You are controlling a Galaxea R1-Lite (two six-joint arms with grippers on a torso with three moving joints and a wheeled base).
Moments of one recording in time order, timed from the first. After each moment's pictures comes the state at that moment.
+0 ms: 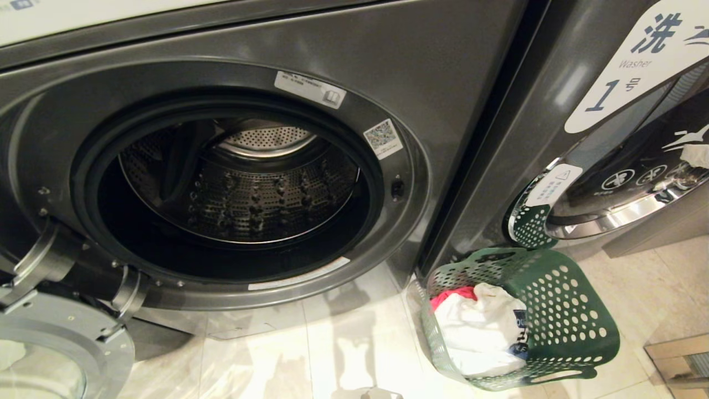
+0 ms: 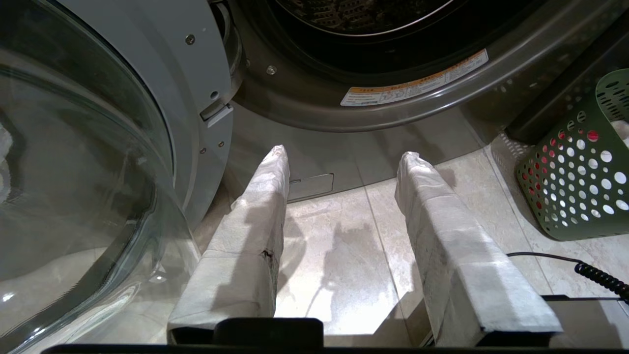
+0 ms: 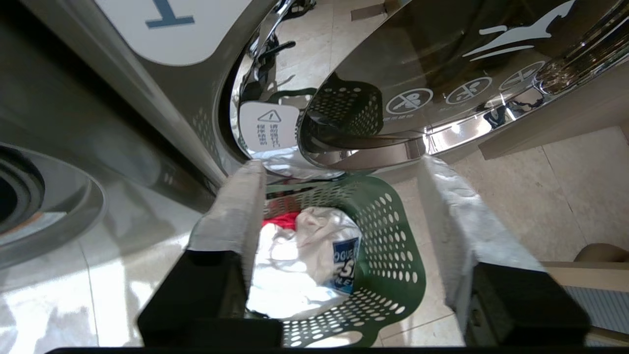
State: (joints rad) left arm 0.00 0.00 0.00 0.00 -0.01 0.04; right arm 0.36 1.09 -1.11 0.17 -0.48 0.07
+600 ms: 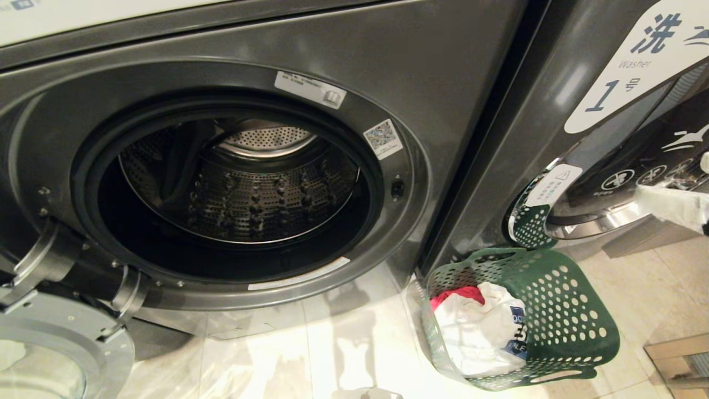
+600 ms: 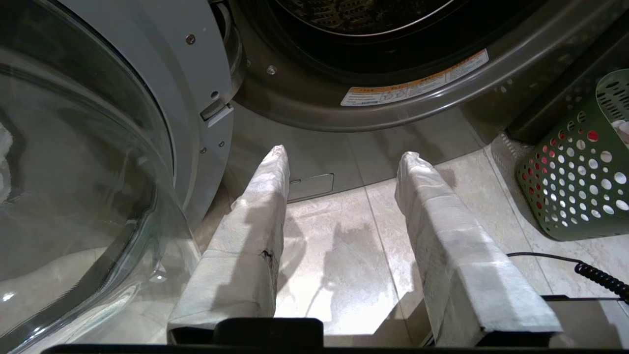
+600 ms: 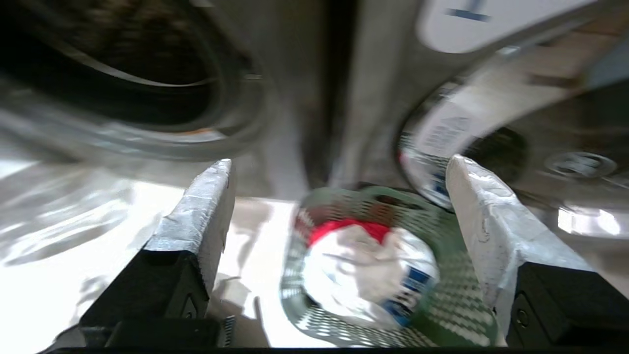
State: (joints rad) left arm 0.00 0.00 0.00 0.00 -0.01 0.04; right arm 0.82 0.99 -1.04 0.17 -0.49 -0.06
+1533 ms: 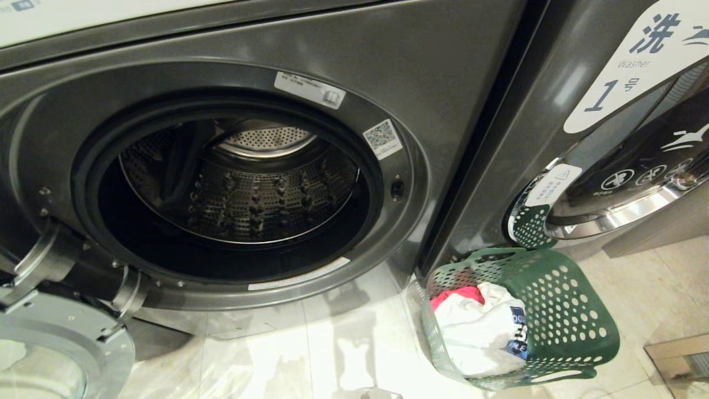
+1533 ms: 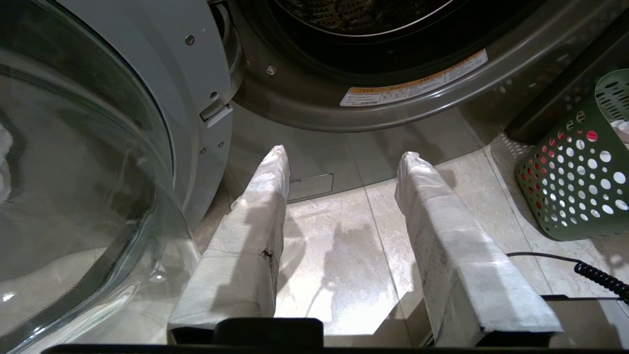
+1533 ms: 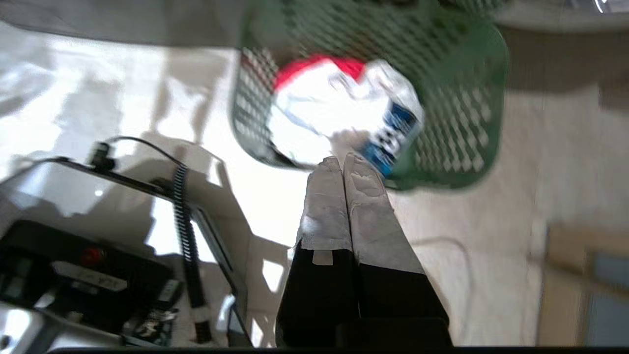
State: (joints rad) left arm 0.00 0.00 0.00 0.00 -0.01 0.04; right arm 0.68 0.57 -0.36 0.18 -0.44 0.02
